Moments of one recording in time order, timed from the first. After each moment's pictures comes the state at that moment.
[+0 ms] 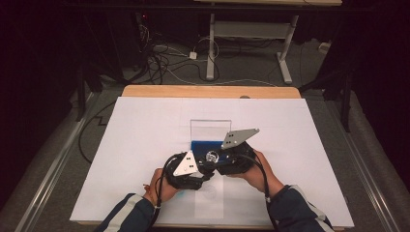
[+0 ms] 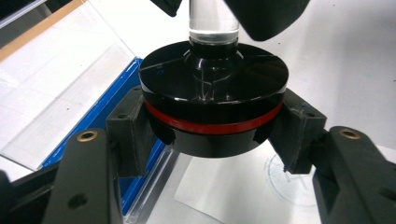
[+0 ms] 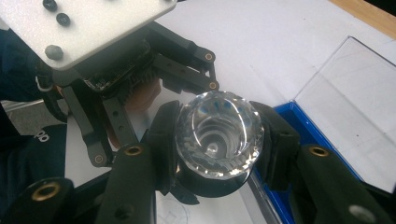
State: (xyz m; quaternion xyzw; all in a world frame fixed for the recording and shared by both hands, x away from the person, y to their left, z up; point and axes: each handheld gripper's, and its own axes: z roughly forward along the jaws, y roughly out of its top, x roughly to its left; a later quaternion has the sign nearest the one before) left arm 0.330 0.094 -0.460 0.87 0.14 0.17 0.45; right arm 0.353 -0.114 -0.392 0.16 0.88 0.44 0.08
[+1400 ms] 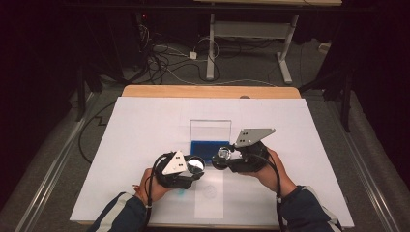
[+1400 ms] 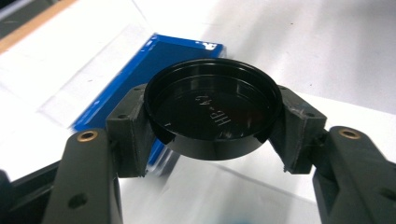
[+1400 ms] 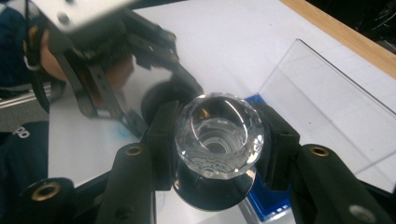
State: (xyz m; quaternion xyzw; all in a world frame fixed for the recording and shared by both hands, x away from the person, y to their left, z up) left arm 0.330 0.128 -0.458 0.87 0.16 0.18 0.44; right arm 0.347 -0.142 -0.377 0.17 0.87 0.44 0.12
